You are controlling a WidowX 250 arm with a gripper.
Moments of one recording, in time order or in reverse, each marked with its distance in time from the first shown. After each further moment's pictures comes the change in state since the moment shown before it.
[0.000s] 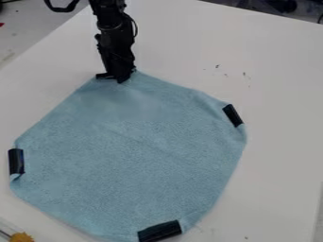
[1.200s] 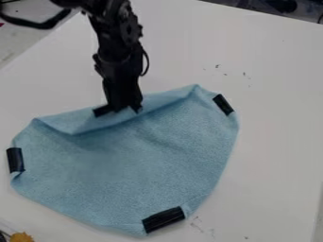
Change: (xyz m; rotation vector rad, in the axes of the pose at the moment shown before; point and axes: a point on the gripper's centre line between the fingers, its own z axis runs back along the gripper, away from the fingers) arm -0.064 -0.102 0.049 0.129 -0.039 -0.045
